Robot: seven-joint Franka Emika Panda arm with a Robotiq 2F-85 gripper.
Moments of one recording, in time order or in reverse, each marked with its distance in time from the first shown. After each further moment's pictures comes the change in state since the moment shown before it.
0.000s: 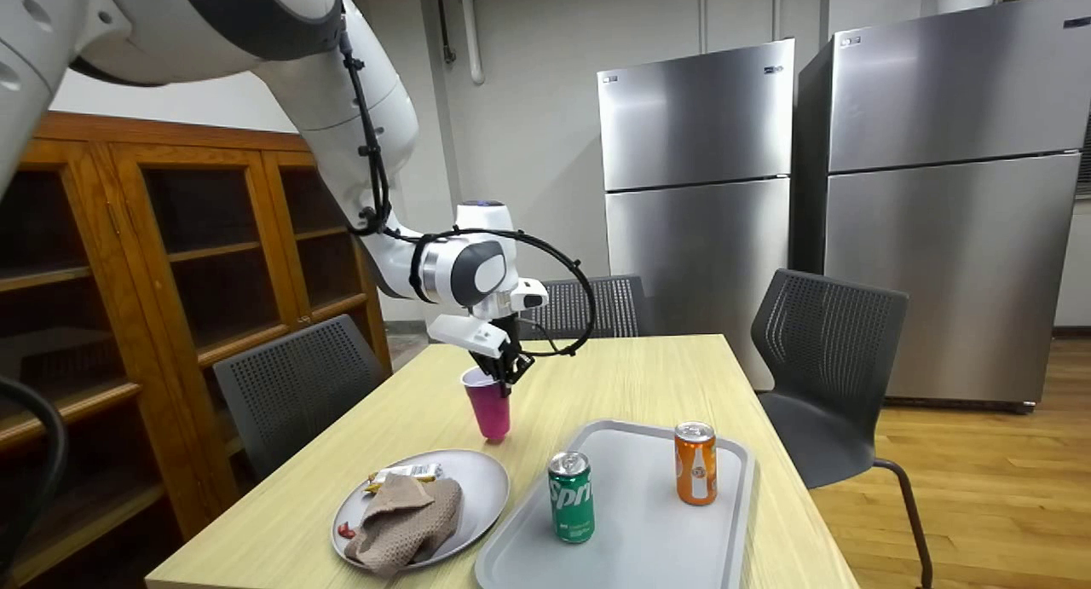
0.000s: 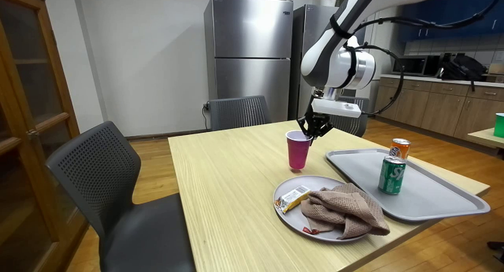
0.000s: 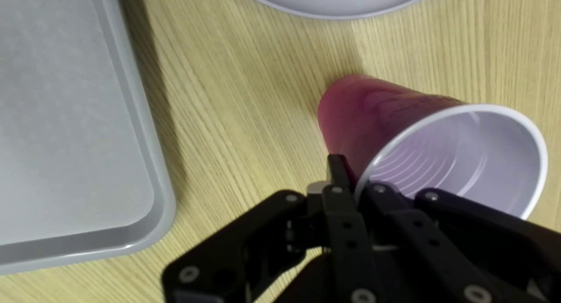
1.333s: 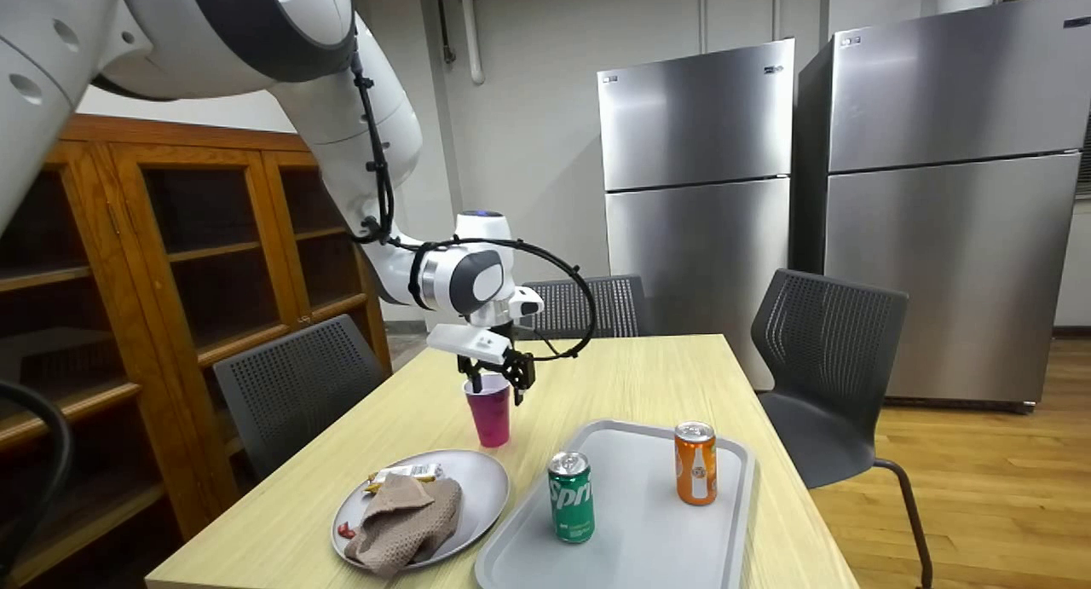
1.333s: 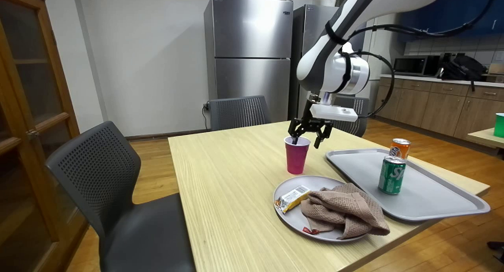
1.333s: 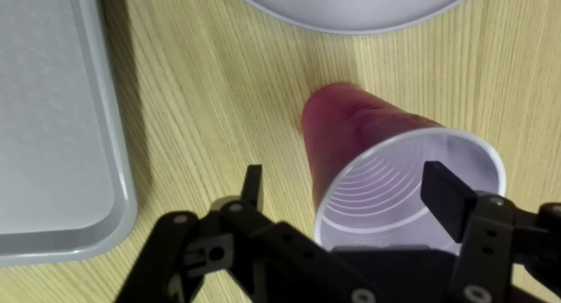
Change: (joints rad) arm -0.014 0.038 0.033 0.028 -0.001 -0.015 -0.107
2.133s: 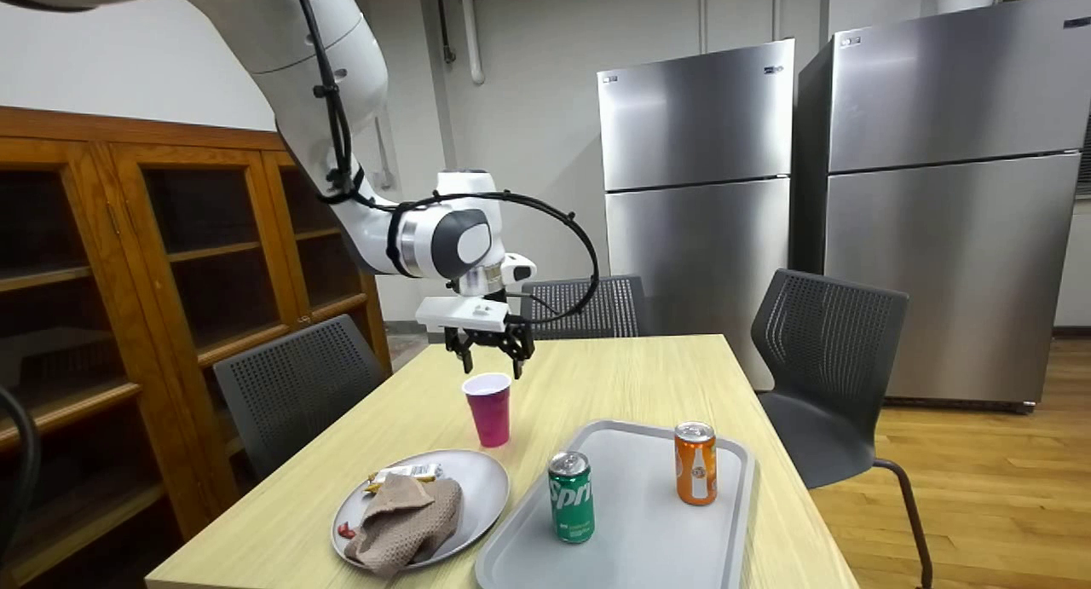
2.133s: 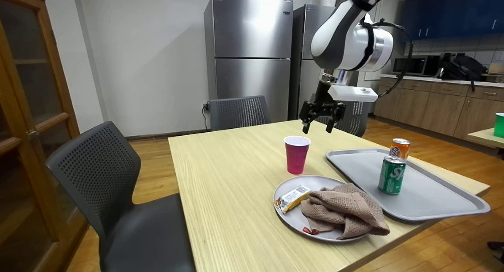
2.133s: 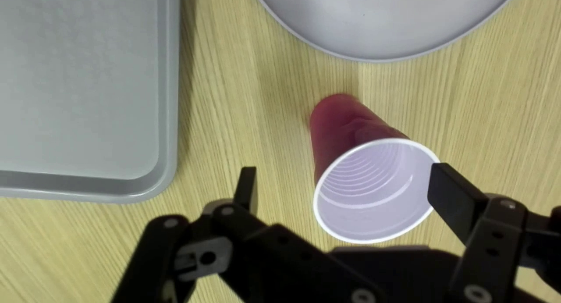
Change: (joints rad) arm -0.014 -0.220 -0.006 -0.187 -0.038 -0.005 -0.107
